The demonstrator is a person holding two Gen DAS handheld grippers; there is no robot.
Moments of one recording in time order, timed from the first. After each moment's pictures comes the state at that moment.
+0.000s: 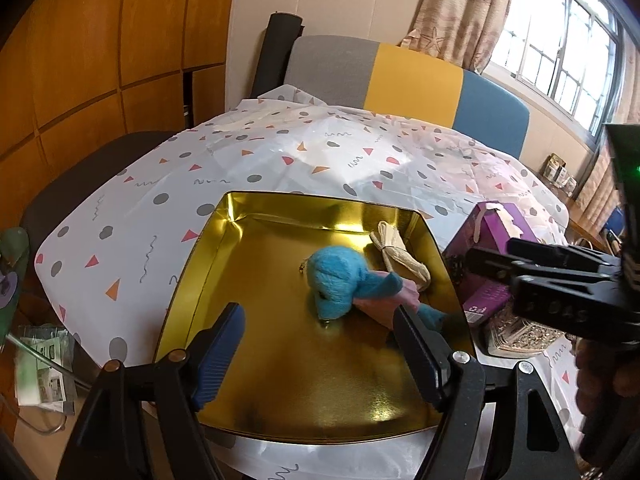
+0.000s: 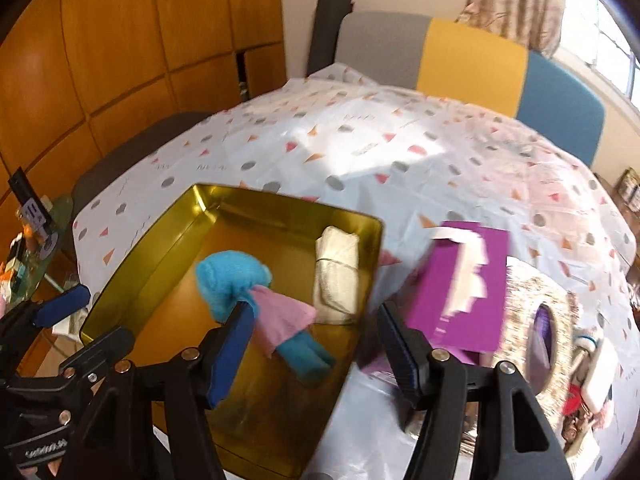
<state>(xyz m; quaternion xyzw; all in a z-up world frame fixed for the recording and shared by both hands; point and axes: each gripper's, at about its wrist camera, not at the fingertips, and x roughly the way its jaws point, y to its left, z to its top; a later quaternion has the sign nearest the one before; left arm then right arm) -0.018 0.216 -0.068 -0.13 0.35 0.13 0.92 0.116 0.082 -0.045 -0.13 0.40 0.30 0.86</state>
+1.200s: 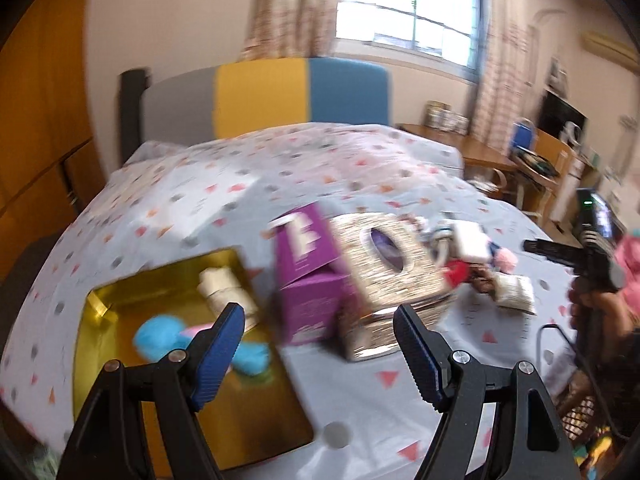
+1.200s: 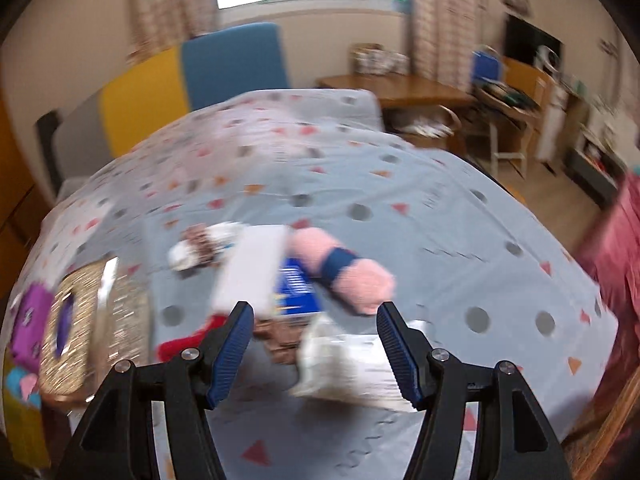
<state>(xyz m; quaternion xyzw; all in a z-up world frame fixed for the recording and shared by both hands) 0.024 0.057 -0.012 0.01 0.33 -0.08 0.94 0.141 -0.303 -0.067 0.11 0.39 -0.09 0.91</state>
